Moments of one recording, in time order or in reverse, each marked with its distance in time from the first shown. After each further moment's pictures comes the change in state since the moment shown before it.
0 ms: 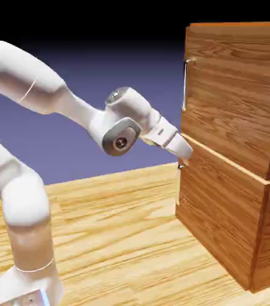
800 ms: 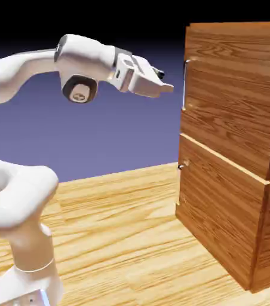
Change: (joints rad) arm -0.598 -0.563 0.501 0.169 1.044 -0.280 -0.353
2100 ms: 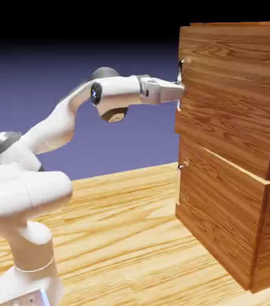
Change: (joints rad) arm -0.613 -0.566 0.448 0.079 1.206 -0.502 -0.527
